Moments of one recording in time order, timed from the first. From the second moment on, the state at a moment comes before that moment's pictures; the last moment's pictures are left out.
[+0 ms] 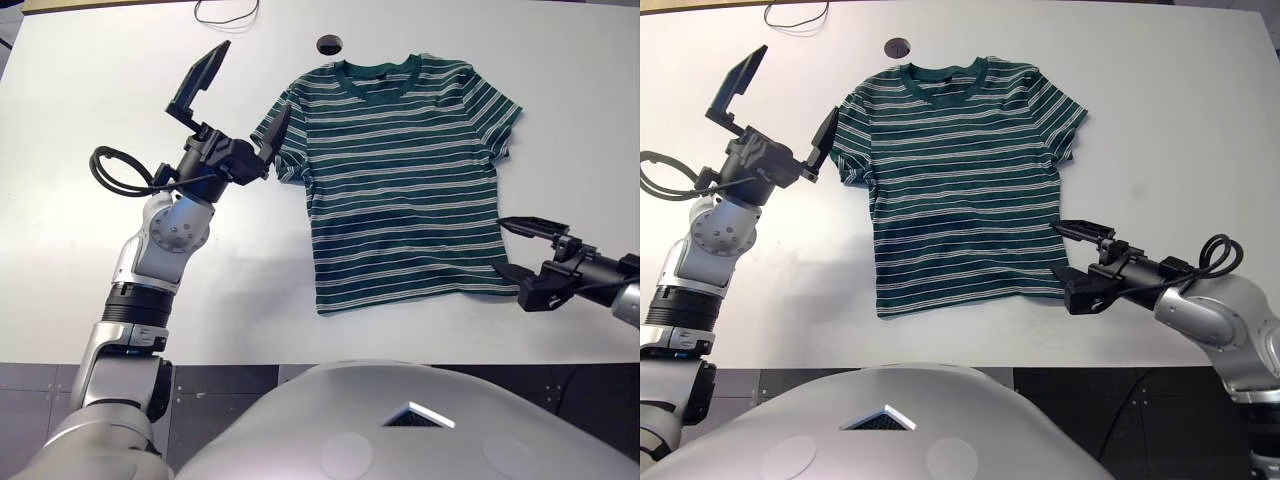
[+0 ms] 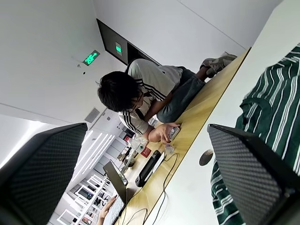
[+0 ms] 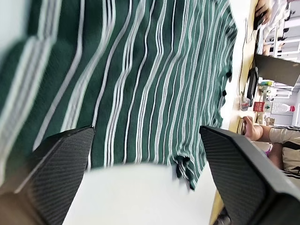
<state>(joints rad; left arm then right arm) -0.15 0.61 -0.17 0.25 0.35 -0.71 0.02 0.42 -1.05 -0.07 -0.26 -0.44 -0.58 0.58</state>
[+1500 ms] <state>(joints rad) 0.09 0.98 -0.13 0.21 0.67 -0.68 -0.22 -0.12 -0.48 0.20 -0.41 -0.19 -0.39 0.44</state>
